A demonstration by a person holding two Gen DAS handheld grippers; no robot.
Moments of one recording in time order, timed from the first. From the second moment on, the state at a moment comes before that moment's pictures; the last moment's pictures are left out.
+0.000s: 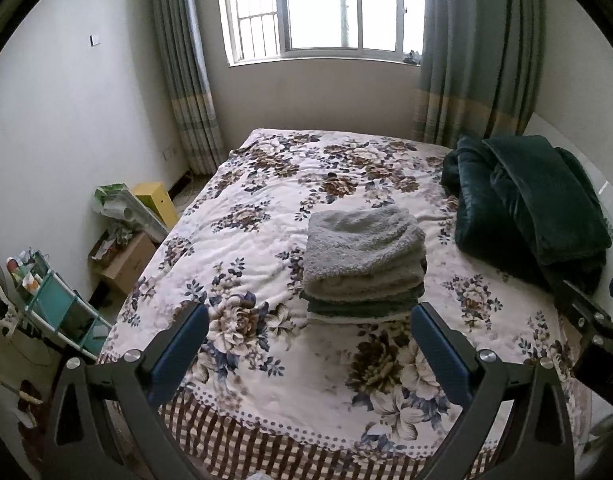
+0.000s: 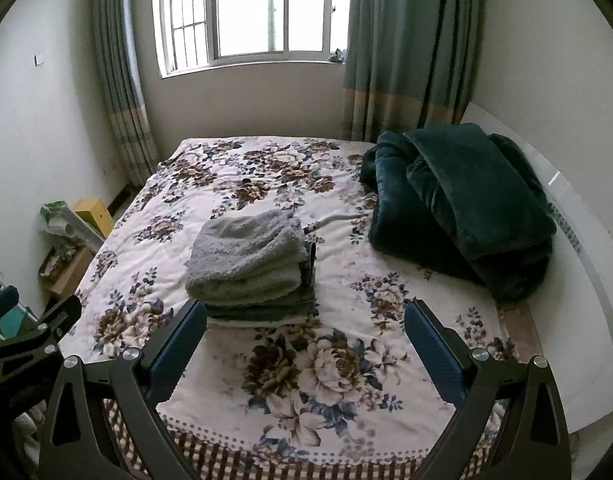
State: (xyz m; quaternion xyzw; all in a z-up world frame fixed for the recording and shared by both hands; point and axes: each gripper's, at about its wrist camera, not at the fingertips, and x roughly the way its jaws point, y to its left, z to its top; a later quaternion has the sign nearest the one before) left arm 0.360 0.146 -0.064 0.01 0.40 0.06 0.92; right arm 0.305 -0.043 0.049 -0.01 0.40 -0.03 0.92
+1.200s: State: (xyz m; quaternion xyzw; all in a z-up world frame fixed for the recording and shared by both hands) left arm 0.358 0.147 -0.066 0.02 0.39 0.07 0.92; right arm 0.302 -0.035 0.020 0.00 0.41 -0.02 0.91
